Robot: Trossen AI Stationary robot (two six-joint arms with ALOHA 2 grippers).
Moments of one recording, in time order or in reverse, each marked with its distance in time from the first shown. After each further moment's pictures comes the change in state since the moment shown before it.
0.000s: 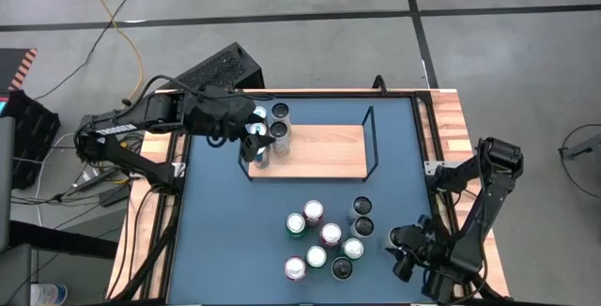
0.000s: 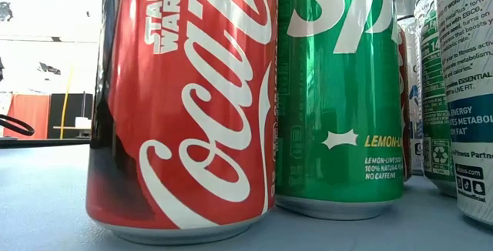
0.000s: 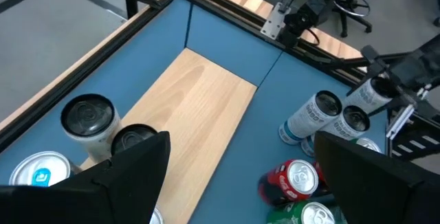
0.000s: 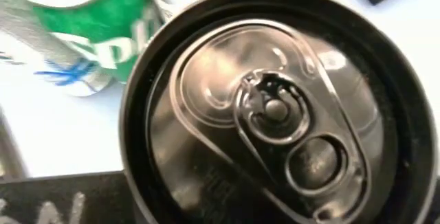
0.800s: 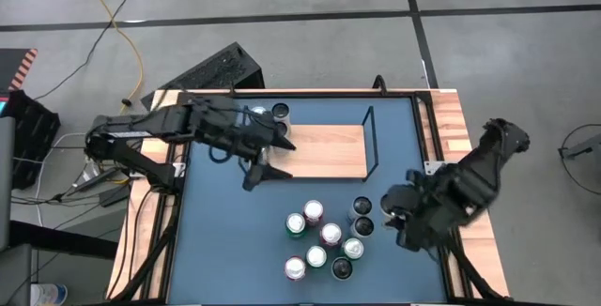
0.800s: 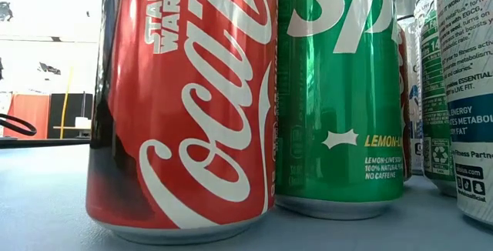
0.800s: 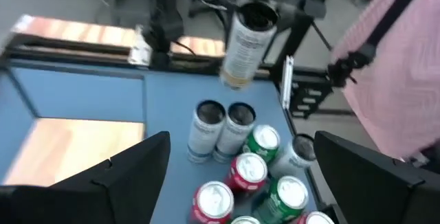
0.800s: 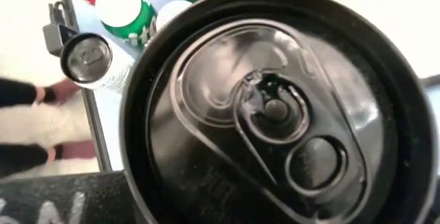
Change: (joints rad) left arm -0.093 0.101 0.000 0.295 0.334 0.233; right arm -0.439 -0.180 0.525 -0.311 -0.283 -0.843
